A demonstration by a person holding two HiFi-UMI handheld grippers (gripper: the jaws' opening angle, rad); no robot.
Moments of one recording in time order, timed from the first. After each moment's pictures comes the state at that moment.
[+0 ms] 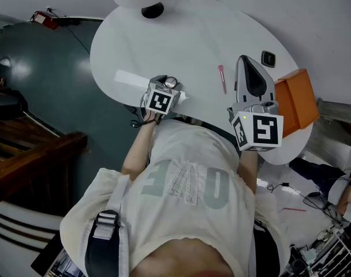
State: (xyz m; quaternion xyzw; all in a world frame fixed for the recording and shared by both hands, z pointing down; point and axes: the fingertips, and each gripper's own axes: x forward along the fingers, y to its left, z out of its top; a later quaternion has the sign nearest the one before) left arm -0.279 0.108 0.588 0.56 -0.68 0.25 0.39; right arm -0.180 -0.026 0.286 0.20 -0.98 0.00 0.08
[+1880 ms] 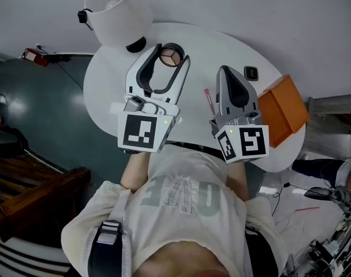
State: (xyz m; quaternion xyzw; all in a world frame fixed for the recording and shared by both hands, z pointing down) left arm -0.291 0.005 0.206 0.65 -0.76 -0.01 -0.05; right arm -0.199 -0.042 0.244 0.23 -0.97 0.04 0.00
